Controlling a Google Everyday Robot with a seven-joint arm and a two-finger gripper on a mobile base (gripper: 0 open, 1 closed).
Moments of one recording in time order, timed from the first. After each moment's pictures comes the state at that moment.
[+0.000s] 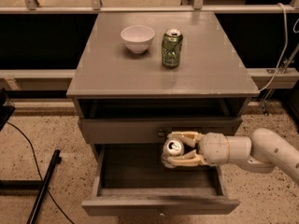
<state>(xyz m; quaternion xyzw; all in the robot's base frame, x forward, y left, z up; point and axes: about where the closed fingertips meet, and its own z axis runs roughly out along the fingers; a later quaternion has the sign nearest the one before) 0.474 -0.078 0.702 -0.54 0.50 0.40 0.55</state>
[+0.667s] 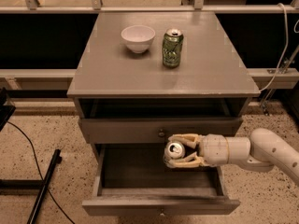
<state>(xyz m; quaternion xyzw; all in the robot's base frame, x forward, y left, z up) 0.475 -0.087 0.681 -0.57 0.48 0.38 0.55</state>
